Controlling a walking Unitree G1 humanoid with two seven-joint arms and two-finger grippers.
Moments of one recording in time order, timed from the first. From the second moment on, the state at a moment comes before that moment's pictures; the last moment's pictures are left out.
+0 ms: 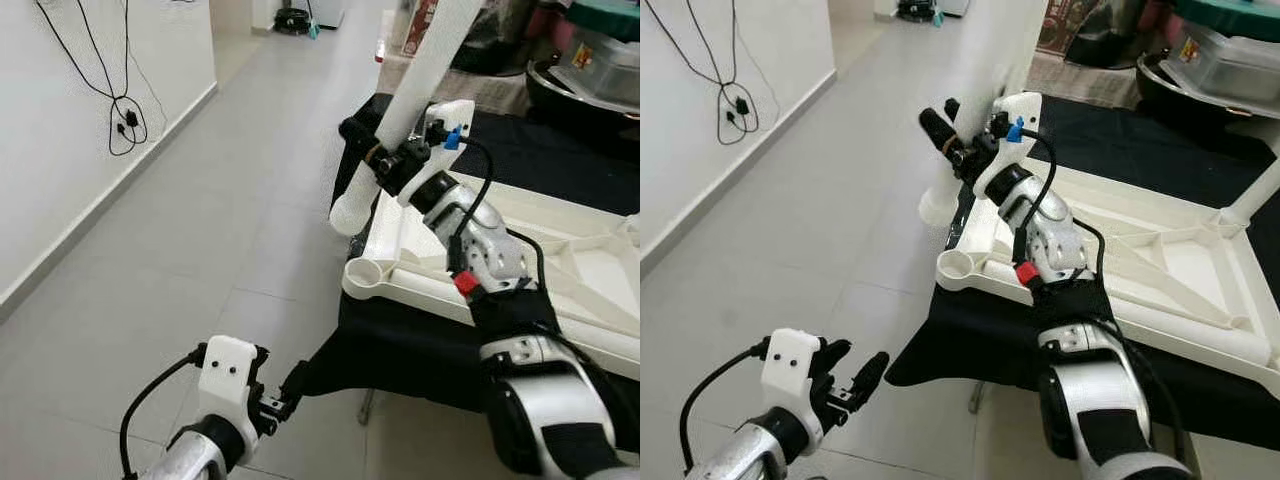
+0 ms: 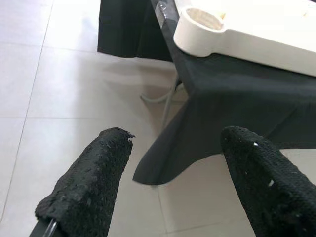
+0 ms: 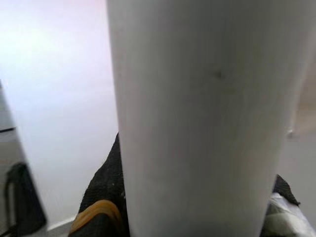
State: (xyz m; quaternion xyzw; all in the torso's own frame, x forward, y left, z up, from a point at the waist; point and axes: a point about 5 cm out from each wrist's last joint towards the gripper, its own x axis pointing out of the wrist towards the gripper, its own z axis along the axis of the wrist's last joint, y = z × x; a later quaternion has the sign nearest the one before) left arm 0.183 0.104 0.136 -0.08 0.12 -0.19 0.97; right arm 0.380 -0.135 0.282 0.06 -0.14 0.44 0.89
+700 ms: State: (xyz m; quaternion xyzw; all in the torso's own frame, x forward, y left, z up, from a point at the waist) left arm 0.168 0.112 0.144 -0.06 0.13 -0.19 0.97; right arm 0.380 -0.151 0.287 -0.03 -0.11 0.60 0.79
